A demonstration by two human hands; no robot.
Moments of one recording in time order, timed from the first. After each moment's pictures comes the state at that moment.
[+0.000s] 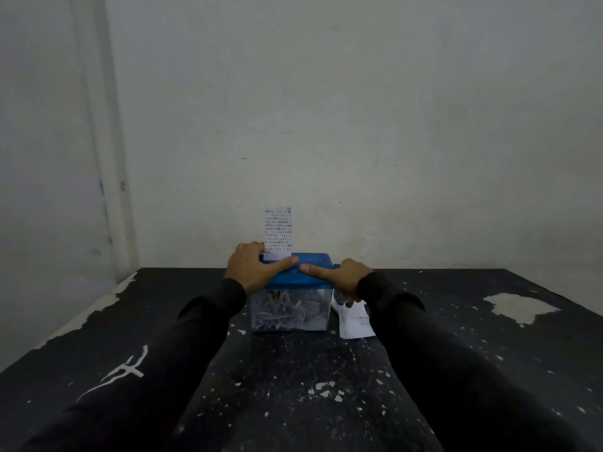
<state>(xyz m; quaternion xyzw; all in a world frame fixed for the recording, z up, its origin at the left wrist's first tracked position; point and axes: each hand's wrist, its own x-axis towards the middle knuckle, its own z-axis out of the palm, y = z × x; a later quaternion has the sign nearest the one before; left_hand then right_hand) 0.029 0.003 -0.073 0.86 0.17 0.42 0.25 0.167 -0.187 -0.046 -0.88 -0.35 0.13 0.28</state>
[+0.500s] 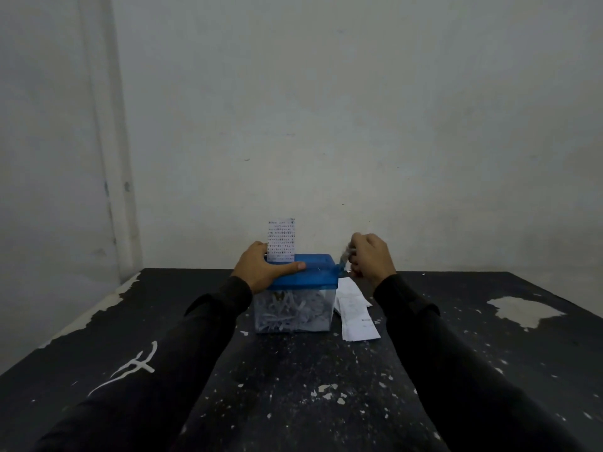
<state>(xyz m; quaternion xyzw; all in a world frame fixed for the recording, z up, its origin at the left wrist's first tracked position) 0.028 -0.014 -0.063 0.84 0.14 0.36 0.38 0.173 -0.197 -0.036 -0.66 -0.29 0.07 0.69</state>
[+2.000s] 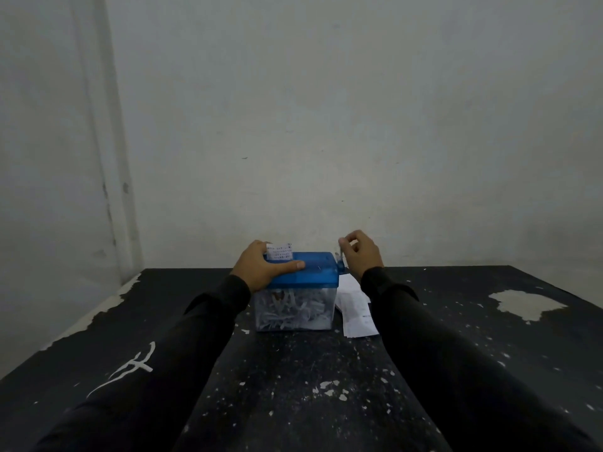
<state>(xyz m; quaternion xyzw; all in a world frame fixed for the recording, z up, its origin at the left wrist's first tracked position) 0.039 0.012 -0.077 0.84 0.14 0.35 0.39 0.227 -0.156 -0.069 -0.76 -0.33 -0.06 0.56</state>
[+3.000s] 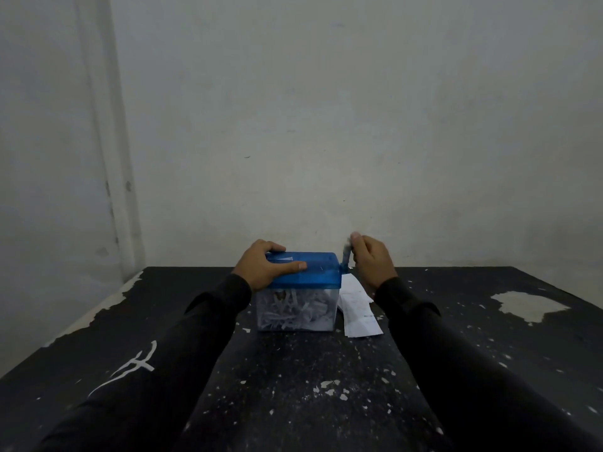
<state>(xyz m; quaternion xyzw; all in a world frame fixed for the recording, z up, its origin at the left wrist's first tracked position) 0.038 0.006 -0.074 0.85 0.18 0.34 0.37 0.210 -0.183 -0.071 -0.66 -0.42 -0.05 0.62</state>
